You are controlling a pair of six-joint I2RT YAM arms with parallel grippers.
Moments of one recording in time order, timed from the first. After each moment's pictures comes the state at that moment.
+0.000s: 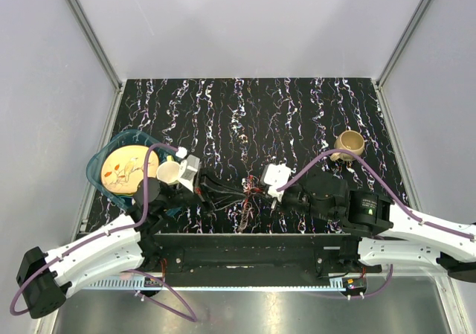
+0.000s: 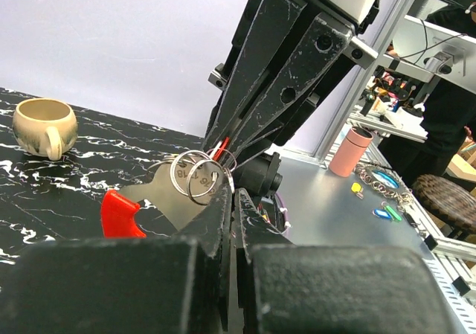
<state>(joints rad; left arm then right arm) -0.88 0.73 0.44 0.64 0.61 -0.51 1.27 0.85 0.98 -0.39 0.14 -0.18</state>
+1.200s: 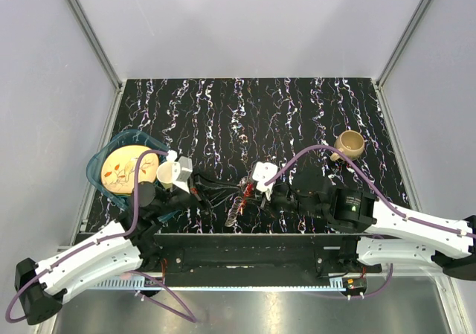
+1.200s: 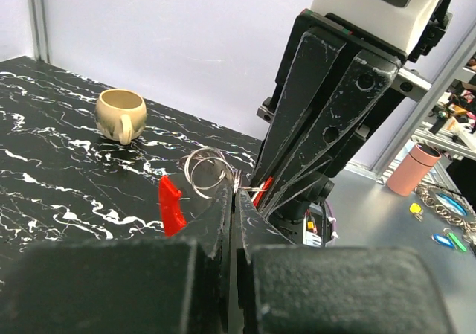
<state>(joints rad) -0.89 0.61 0.43 0.44 0.41 -0.40 1.26 0.93 0.95 -0.33 0.04 -0.07</state>
